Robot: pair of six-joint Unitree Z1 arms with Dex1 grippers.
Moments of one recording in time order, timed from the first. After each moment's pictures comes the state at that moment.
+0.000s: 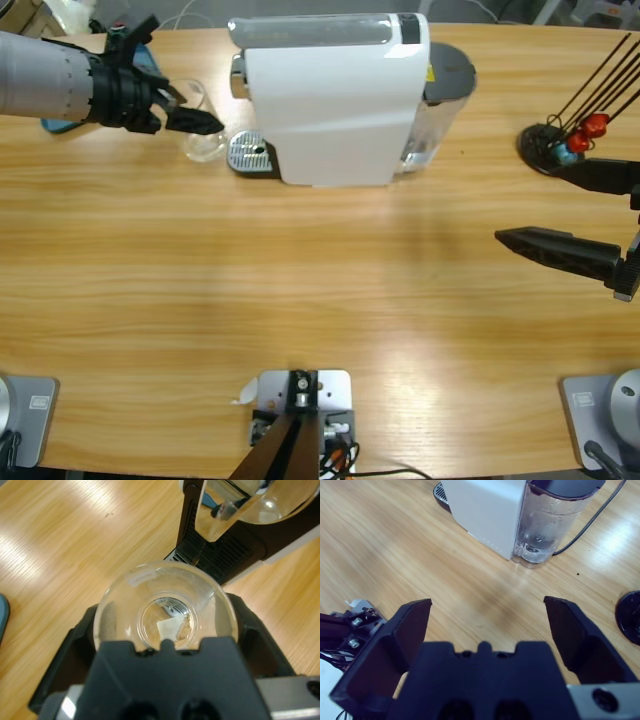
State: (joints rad) arm 0 -0.53 1.69 -0.93 0.03 -0.18 0.17; arm 1 0.93 0.99 -0.71 0.43 -0.11 0.19
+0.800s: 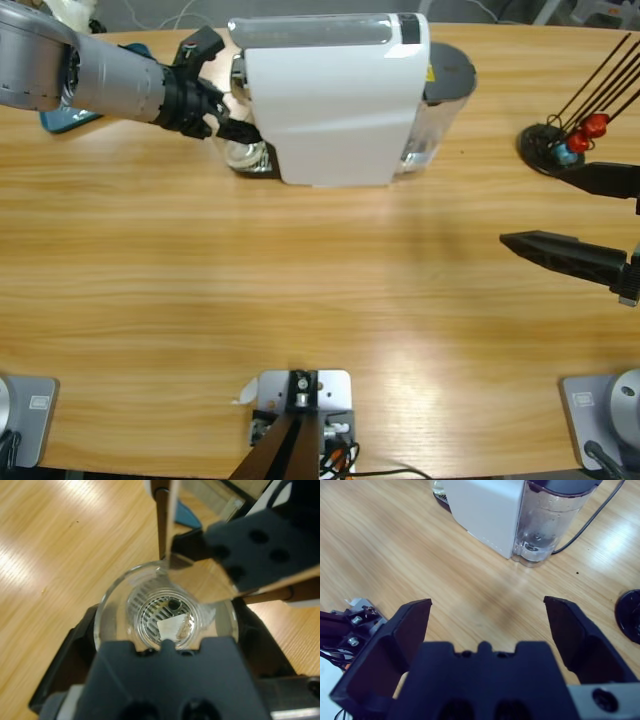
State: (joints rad) arm 0 -0.59 1.87 -1.05 0.03 -0.18 0.20; arm 1 0.93 0.96 -0.69 0.42 -0.11 0.19
